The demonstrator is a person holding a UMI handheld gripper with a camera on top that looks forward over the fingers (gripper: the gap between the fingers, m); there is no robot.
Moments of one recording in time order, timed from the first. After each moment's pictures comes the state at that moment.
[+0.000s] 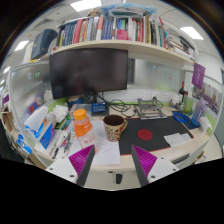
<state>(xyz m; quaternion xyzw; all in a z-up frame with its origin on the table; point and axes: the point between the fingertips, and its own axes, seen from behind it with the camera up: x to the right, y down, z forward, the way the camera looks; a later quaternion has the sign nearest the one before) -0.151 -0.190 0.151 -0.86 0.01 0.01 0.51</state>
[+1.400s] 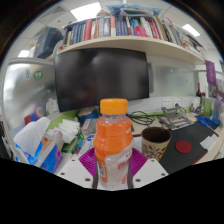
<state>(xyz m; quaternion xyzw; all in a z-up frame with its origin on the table) -0.273 -0.042 0.111 -0.80 0.01 0.06 0.59</state>
